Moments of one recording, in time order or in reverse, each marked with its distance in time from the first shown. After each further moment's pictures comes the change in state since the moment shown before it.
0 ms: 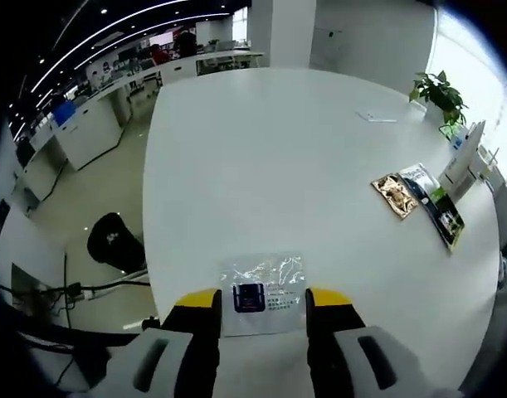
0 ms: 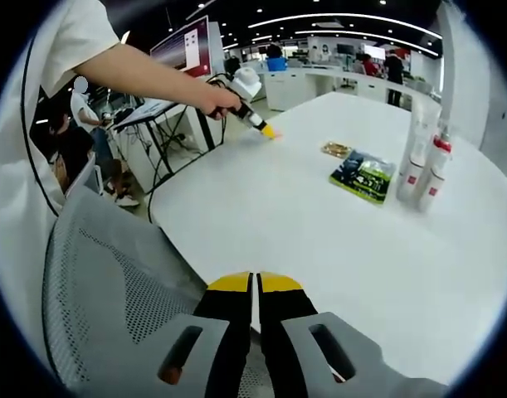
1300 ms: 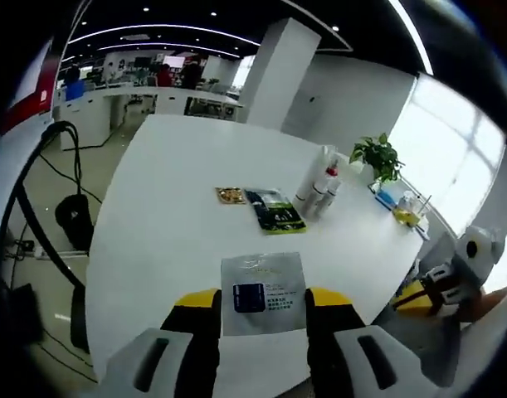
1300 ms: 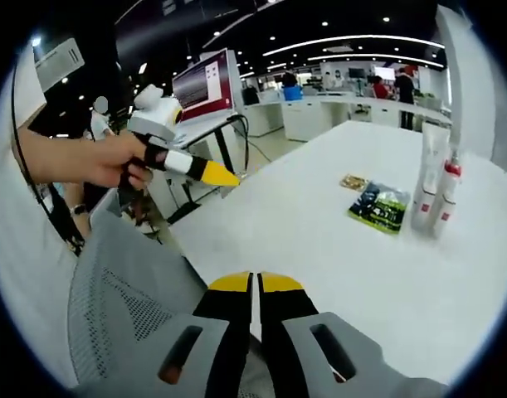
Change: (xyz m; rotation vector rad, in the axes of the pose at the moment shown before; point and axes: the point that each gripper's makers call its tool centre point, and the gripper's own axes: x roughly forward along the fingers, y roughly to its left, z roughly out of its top) left arm -0.201 -0.230 -0.119 -0.219 -0.285 -0.274; right arm -0.016 0.025 0.034 -0.019 -0.187 0.106
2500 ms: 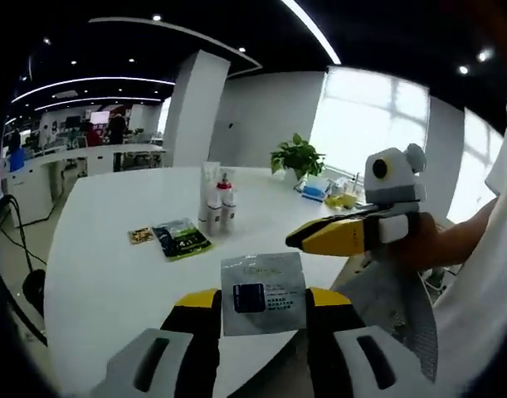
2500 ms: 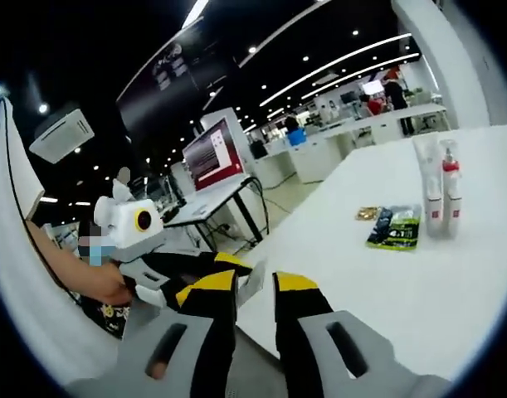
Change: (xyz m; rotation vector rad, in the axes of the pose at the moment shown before) left arm -0.008 -0.111 -0.032 0.367 -0.142 -0.265; right arm -0.026 0.008 0.049 0.228 -0.281 0.127
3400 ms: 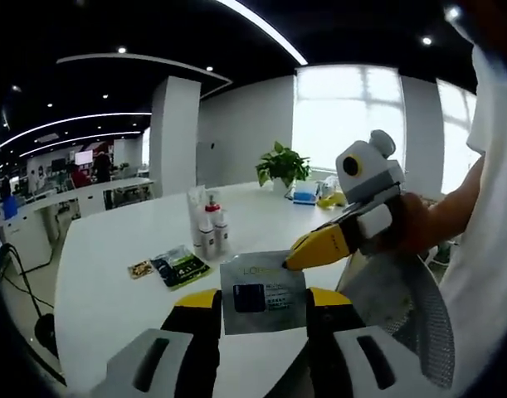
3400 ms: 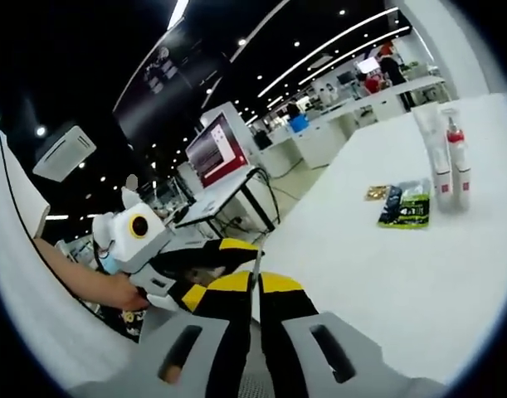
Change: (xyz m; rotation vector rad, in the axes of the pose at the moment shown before) left arm 0.002 -0.004 0.013 0.153 -0.085 -0.019; right arm -0.002 0.007 -0.008 0.074 0.047 0.049
